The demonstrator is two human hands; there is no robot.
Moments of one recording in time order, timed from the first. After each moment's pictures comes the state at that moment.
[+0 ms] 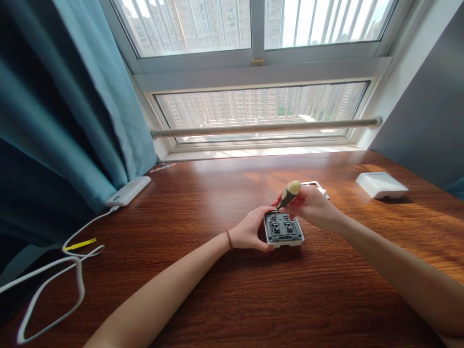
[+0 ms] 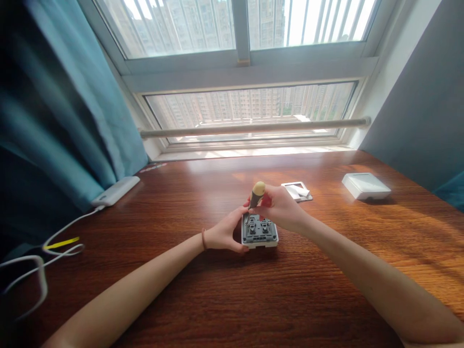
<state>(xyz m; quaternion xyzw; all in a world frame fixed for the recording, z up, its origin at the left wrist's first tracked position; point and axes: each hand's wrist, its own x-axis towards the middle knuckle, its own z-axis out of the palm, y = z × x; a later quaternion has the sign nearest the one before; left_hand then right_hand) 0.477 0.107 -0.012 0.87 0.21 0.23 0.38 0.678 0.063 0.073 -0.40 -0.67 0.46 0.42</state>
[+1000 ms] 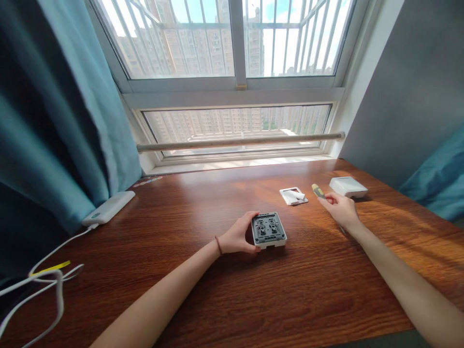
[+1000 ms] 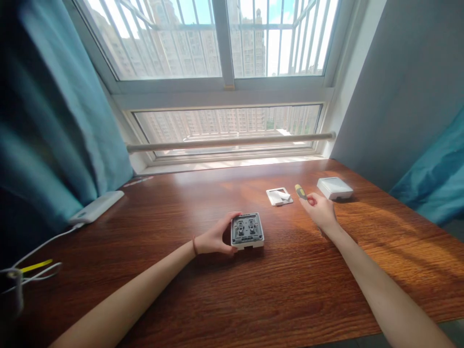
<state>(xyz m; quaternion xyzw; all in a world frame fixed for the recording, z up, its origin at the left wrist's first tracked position) 0.477 0.108 -0.017 0.87 0.22 0.21 0.40 0.825 0.046 0.005 -0.77 -0.52 0.01 0.36</state>
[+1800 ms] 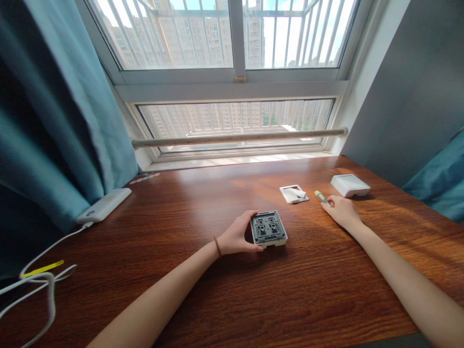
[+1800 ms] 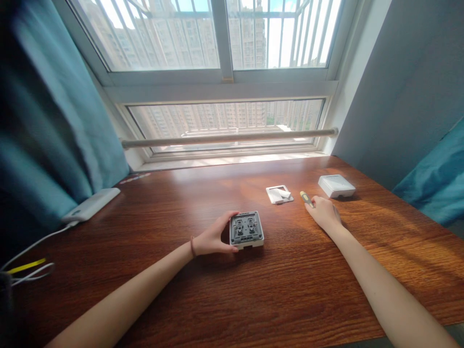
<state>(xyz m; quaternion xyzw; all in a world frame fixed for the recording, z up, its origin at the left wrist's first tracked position) 0.477 0.103 -0.011 0.87 0.25 0.21 0.38 0.860 0.059 -0.037 -0.81 -0.55 -0.04 0.19</state>
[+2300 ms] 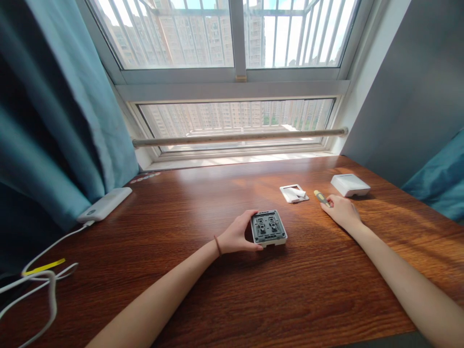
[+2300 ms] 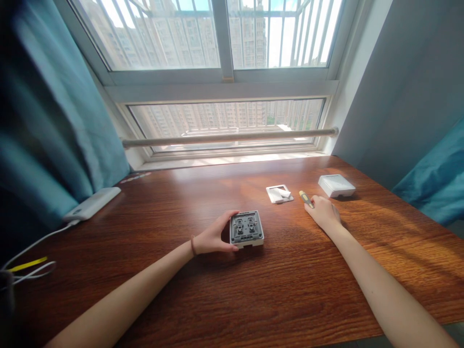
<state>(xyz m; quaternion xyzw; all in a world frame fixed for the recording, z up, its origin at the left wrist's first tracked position) 0.477 0.103 -0.013 0.86 0.25 0.21 0.38 0.857 0.058 -0.037 -0.82 -0.55 -0.05 0.16</state>
